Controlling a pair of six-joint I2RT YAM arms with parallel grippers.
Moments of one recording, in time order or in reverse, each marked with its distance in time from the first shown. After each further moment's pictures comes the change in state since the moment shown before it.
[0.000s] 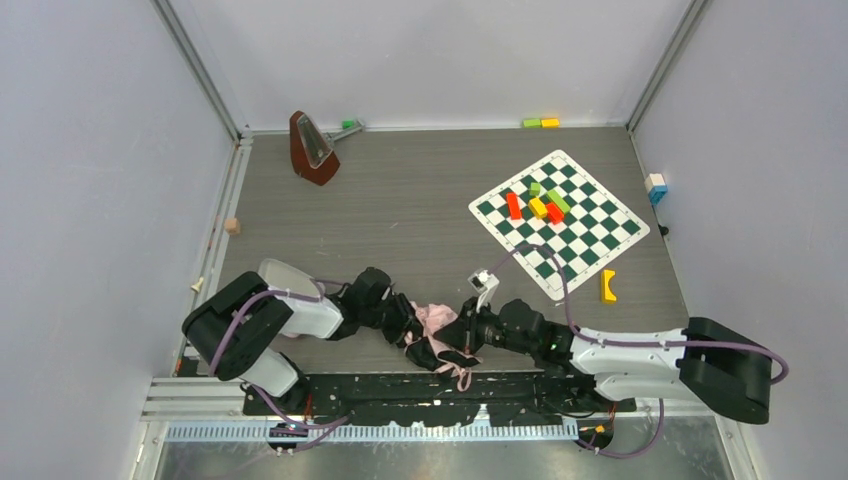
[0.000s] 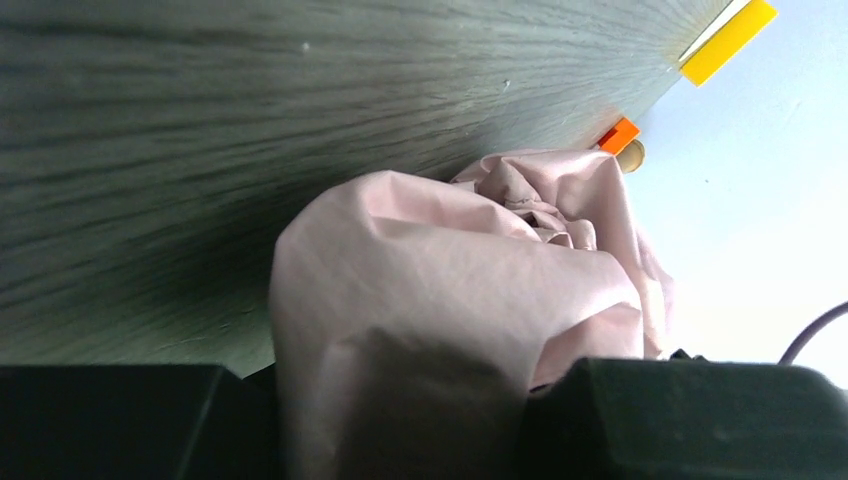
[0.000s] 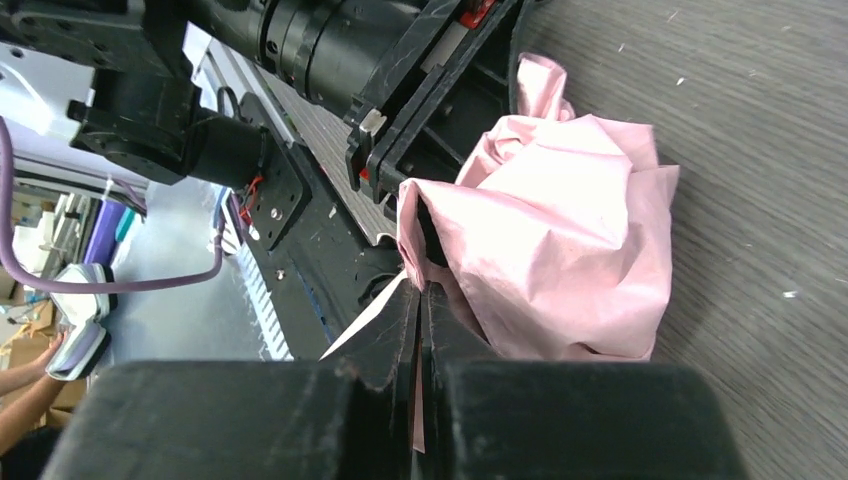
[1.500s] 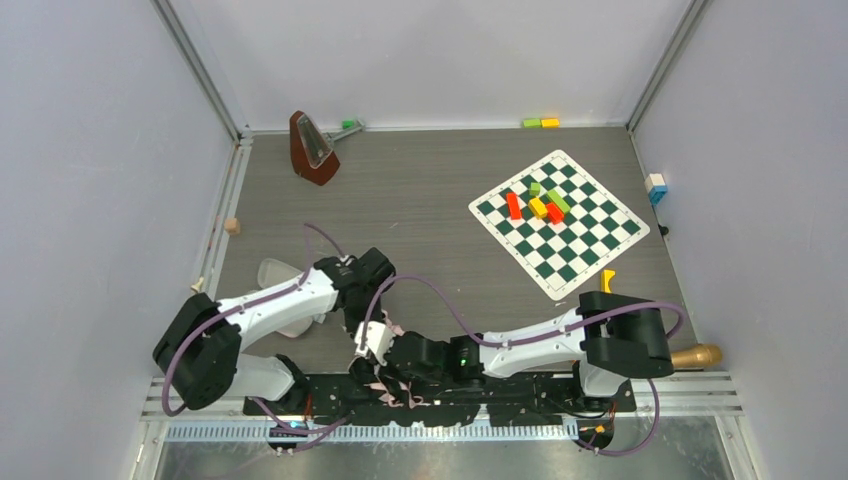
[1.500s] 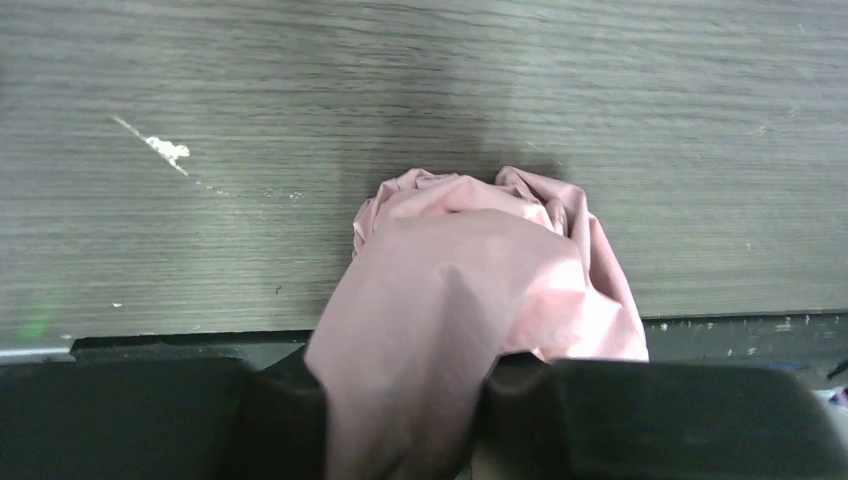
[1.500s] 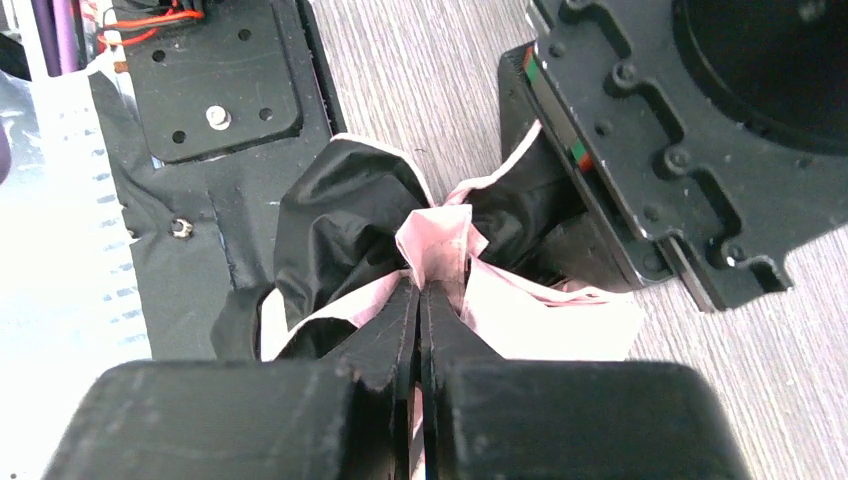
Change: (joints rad) left arm -0.014 -0.191 0.412 -1.183 -0.452 0.593; right arm 0.399 0.607 0.638 -0.359 0.274 -0.693
